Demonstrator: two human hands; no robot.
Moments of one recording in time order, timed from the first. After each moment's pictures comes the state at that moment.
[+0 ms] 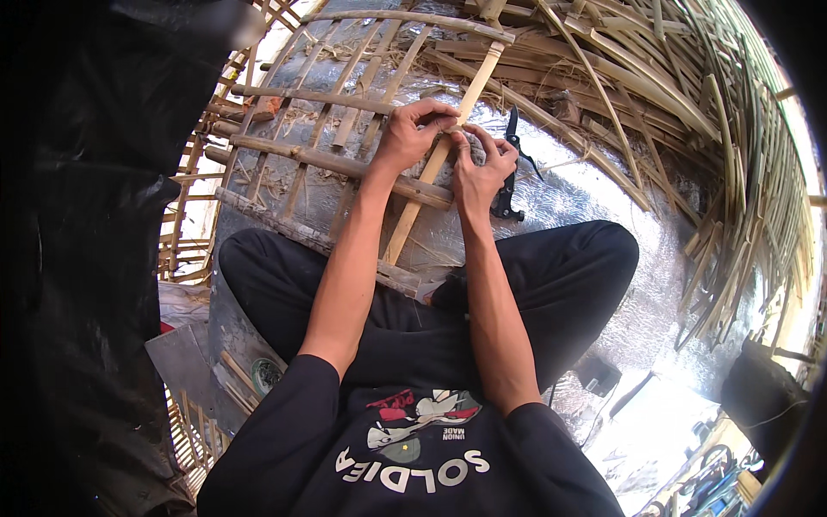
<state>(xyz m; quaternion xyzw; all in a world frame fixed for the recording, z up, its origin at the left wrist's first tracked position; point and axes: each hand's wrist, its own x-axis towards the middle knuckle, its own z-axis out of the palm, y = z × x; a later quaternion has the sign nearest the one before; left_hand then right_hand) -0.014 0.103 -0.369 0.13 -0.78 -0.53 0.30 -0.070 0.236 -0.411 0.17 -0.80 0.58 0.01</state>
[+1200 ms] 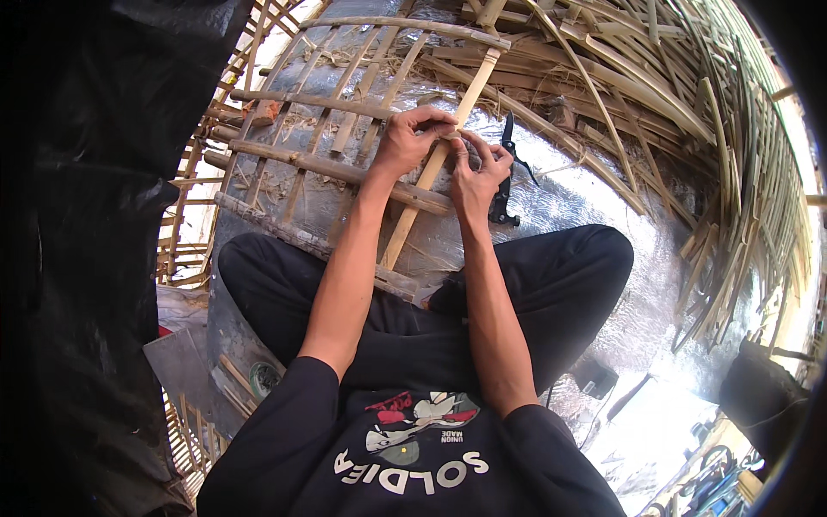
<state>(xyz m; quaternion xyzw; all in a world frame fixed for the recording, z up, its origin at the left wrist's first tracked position) -0.016 0.105 -0.369 0.12 -0.77 -0.56 0.29 -0.074 0.239 -0.417 0.18 -0.78 0.59 -0.01</state>
